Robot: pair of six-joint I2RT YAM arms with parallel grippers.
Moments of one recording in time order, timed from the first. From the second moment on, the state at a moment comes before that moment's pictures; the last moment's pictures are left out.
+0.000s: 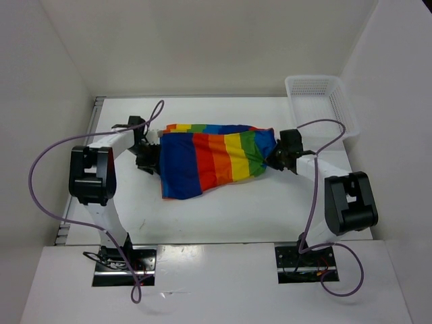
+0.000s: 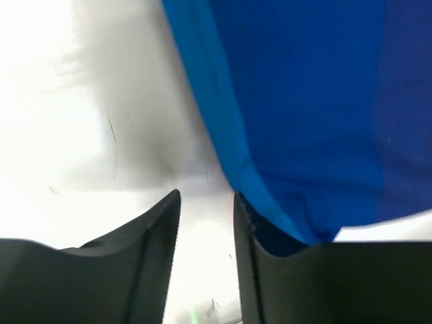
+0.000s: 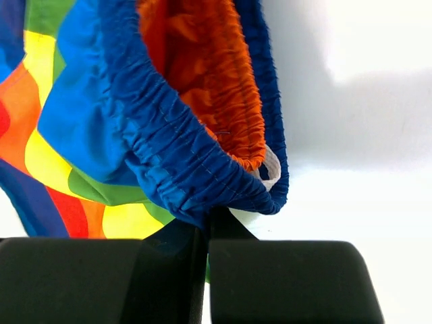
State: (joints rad) left arm -0.02 1.90 1.29 -0.78 0.30 0.07; right arm 0.17 1.53 0.80 -0.12 -0.06 0.81
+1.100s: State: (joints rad) left arm -0.52 2.33 1.97 -0.85 0.43 0.07; right arm 0.16 1.59 0.98 -0.31 -0.03 0.56
